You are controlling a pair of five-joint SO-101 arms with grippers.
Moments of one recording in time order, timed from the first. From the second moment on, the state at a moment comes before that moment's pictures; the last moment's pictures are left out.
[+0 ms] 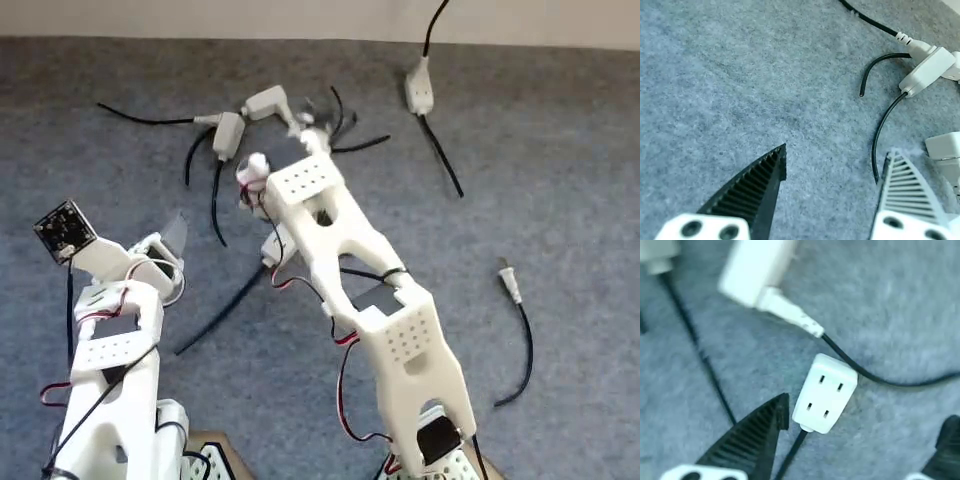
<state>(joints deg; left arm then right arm) -19.5 -42.5 79.5 9.1 27.5 -33.6 40.4 -46.2 87.9 -42.1</state>
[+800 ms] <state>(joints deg) -19.5 -42.5 79.5 9.1 27.5 -7.4 1.6 -28.0 98.9 32.9</state>
